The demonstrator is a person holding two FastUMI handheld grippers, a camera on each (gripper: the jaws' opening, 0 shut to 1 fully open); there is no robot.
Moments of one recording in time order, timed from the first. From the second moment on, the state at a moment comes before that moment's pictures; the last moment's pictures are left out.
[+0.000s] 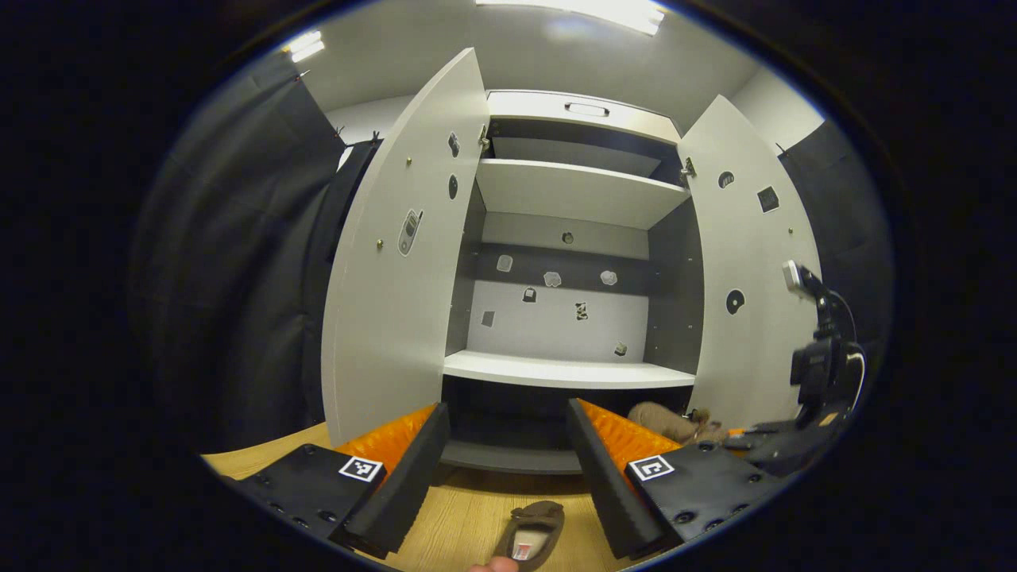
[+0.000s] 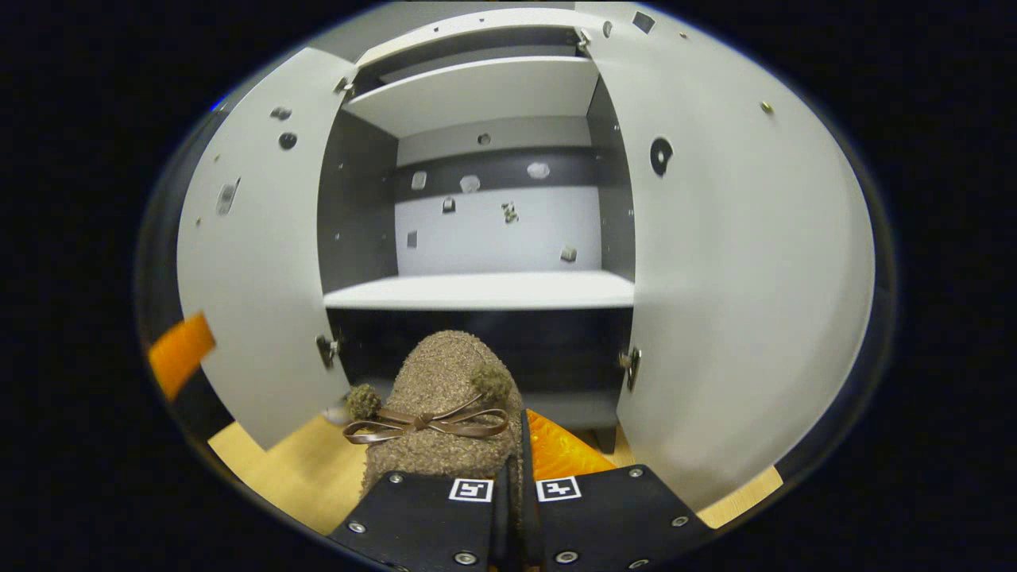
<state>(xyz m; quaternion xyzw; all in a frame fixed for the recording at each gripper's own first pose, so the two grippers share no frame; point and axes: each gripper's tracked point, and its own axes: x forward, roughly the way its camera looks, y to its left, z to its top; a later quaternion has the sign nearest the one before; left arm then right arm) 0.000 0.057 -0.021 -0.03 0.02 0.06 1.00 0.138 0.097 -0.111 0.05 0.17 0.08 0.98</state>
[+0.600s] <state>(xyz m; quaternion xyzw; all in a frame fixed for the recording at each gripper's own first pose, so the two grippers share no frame) 0.000 0.058 -0.028 -0.02 0.03 0.04 1.00 0.420 0.077 -0.059 0.01 0.18 -0.01 0.98</state>
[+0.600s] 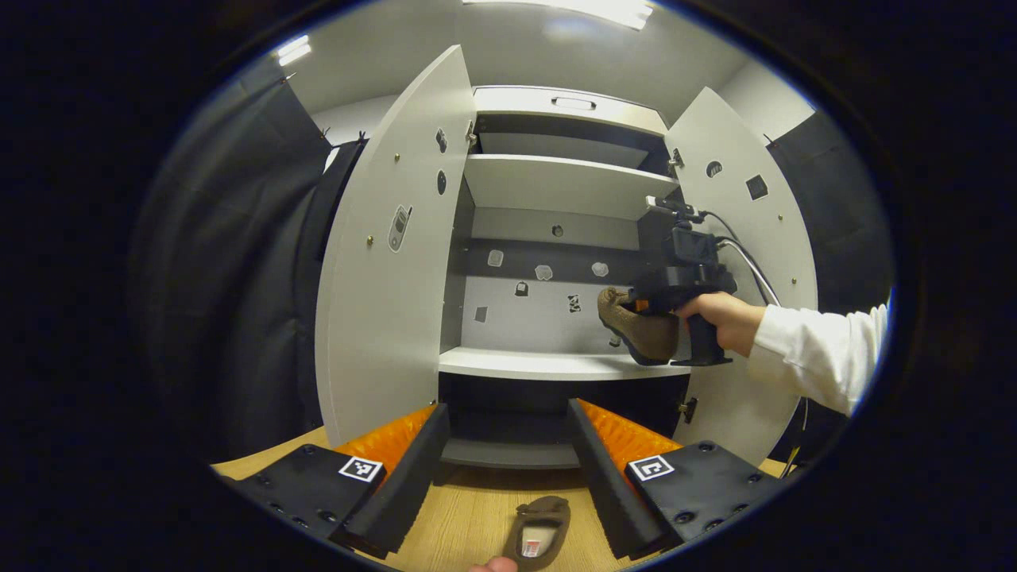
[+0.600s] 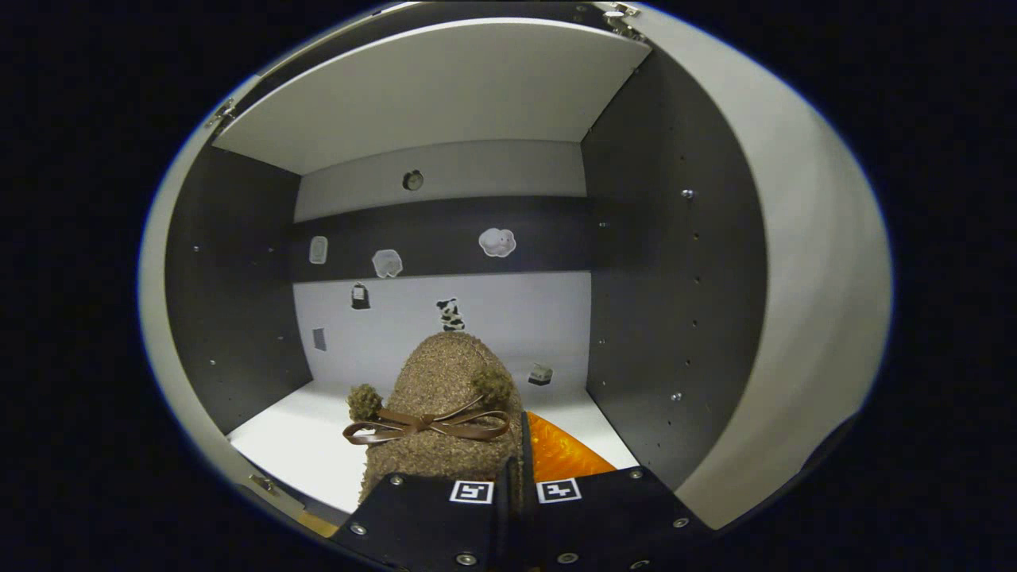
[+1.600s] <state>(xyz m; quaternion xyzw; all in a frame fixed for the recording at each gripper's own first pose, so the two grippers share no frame) 0.005 0.090 -0.052 -0.01 0.05 0.07 1.00 0.440 0.077 -0.125 0.00 0.30 0.03 0.95</state>
